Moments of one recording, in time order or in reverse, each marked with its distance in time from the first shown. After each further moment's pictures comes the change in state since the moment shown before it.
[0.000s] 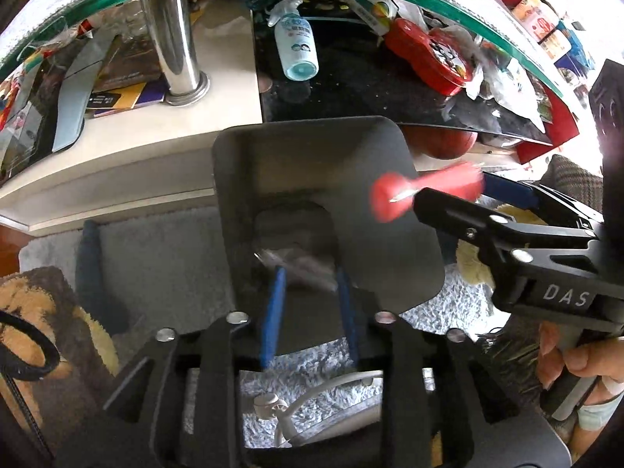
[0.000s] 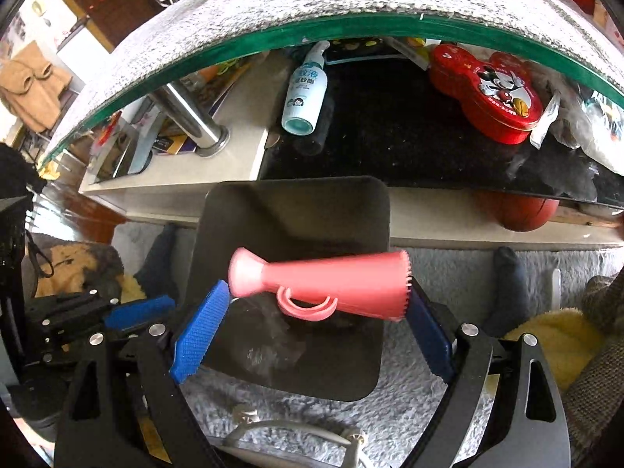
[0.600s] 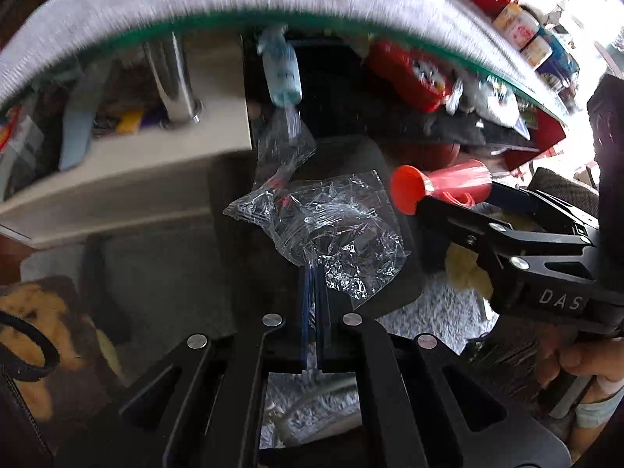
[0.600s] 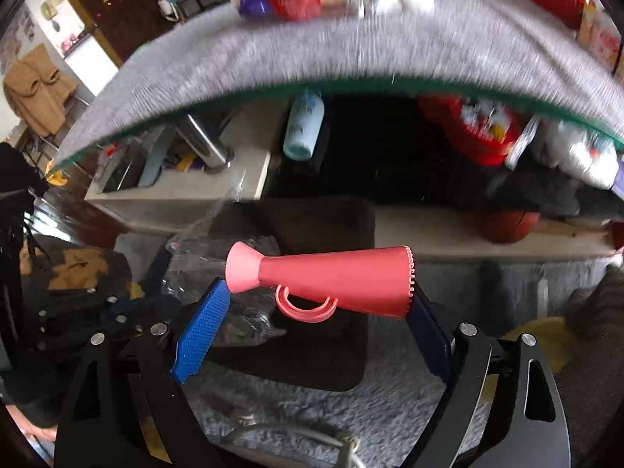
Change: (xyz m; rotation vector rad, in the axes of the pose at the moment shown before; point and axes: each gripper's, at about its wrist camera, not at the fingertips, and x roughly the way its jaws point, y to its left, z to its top) left arm -0.017 -0.010 -0.003 0.027 -0.047 -0.024; right arm -0.018 0.000 -0.007 -0.012 -0.040 -0.011
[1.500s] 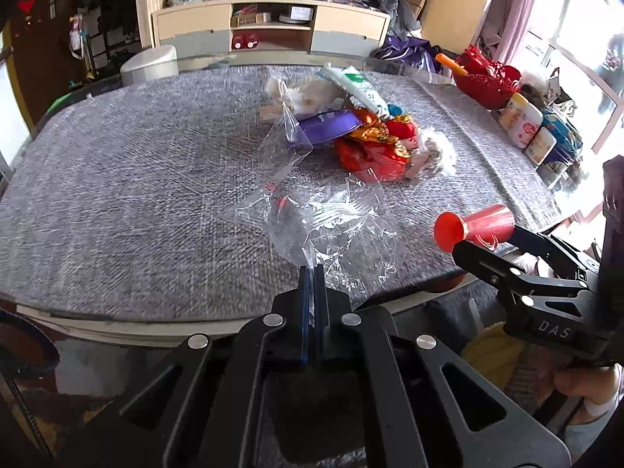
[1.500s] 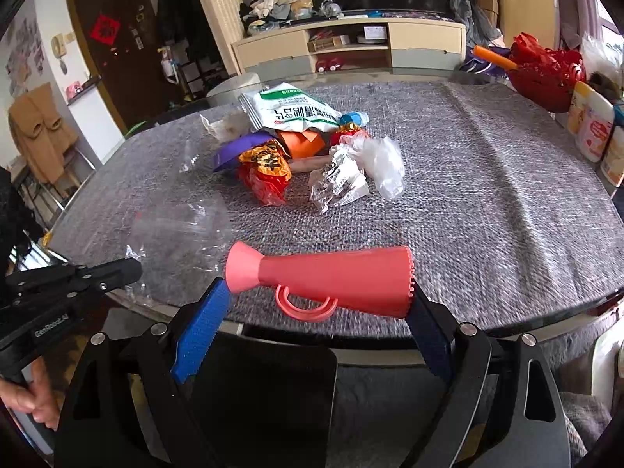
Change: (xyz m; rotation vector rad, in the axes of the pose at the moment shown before) left arm -0.088 -0.005 0.108 0.030 -0.334 0.098; right arm -0.075 -0.017 0.087 -0.038 -0.318 -0.038
